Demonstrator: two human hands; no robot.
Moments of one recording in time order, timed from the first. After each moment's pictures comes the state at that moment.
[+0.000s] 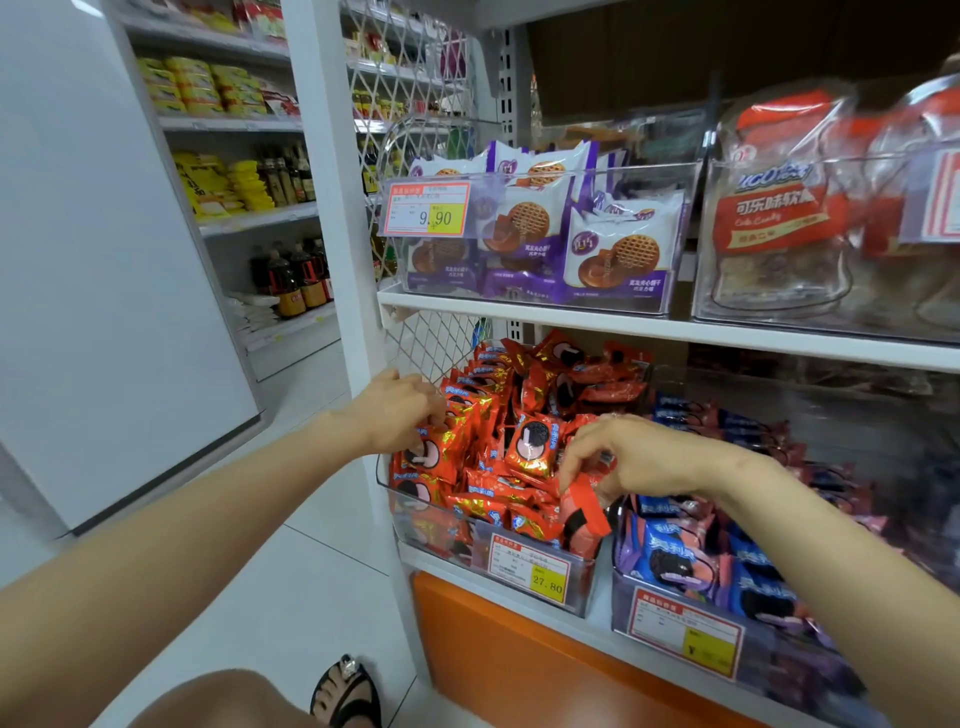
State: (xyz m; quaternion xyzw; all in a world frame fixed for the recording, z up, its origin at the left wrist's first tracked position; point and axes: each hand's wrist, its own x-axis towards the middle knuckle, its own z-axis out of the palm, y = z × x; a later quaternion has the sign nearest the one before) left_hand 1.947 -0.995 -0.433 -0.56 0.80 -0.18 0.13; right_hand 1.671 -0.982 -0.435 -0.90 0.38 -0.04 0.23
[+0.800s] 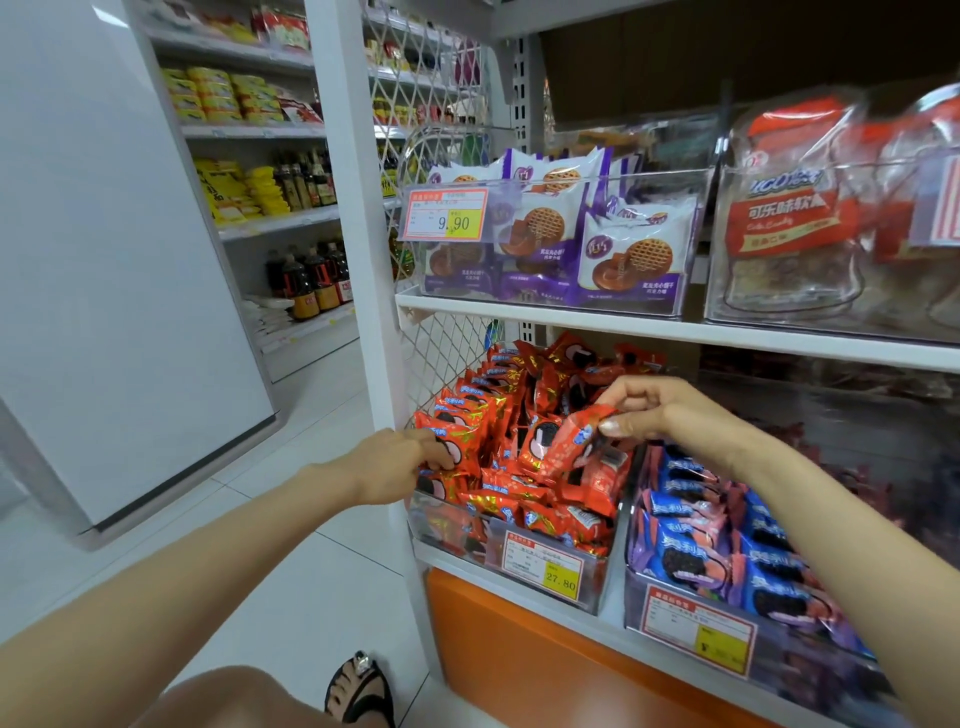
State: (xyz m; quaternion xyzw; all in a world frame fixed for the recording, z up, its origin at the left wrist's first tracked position) left_hand 1.960 -0.955 -0.462 -0.59 0.81 0.00 0.06; right_hand 1.657 -0.991 -0.430 -0.71 0.38 -0.31 0.51
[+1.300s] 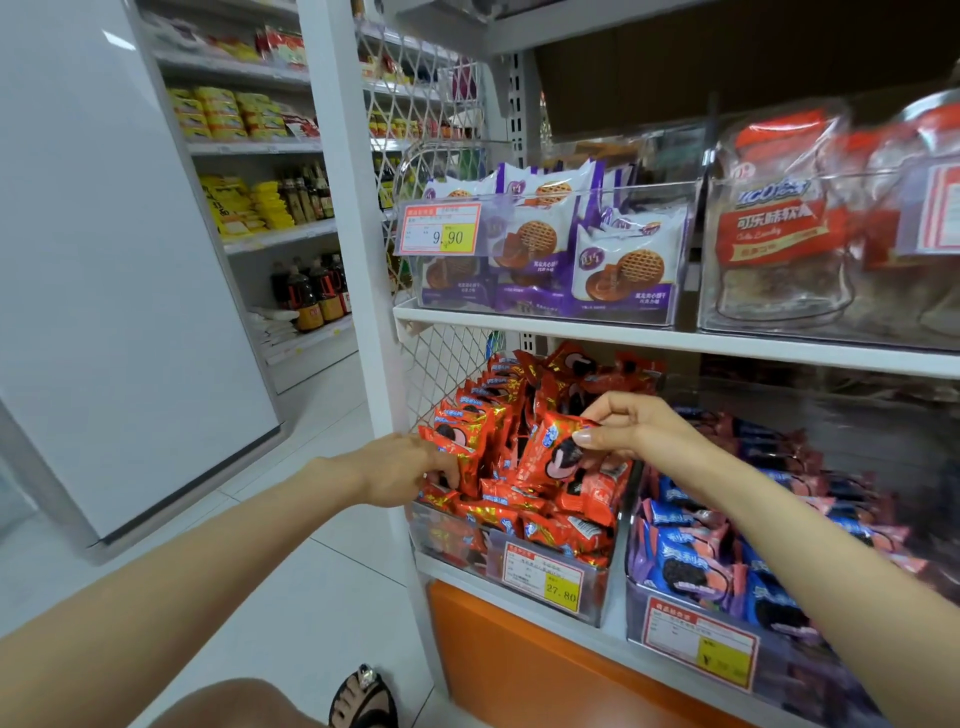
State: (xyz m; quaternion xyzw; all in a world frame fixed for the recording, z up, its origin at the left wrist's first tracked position) left_hand 1.956 -0.960 -0.451 -0.56 0.82 0.02 0.10; right_hand 1.677 -0.981 -0.437 -0.67 0.41 -0.35 0.51
